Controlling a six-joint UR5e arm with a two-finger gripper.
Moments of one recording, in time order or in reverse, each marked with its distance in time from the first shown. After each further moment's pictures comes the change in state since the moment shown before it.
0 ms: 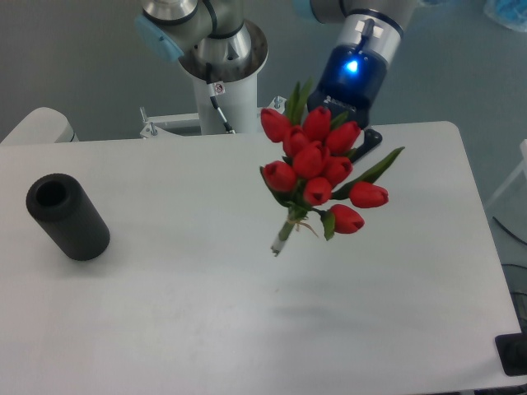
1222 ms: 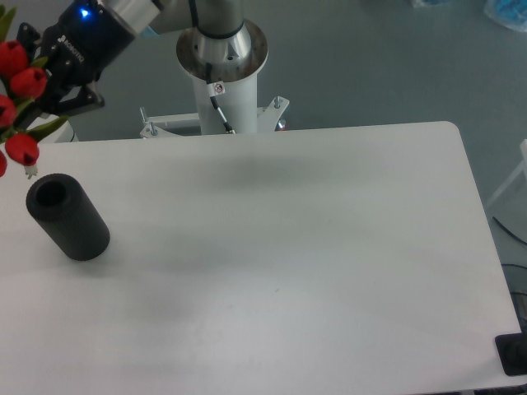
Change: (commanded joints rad) arm -0.441 0.201 -0.014 0.006 -0.017 -0.531
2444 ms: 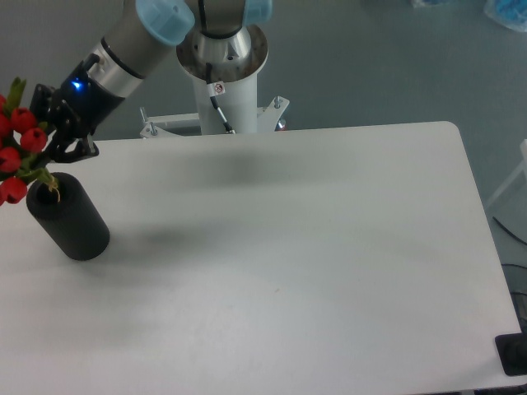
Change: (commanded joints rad) arm -0.182 -0.020 -0.186 0.000 0.069 0.198
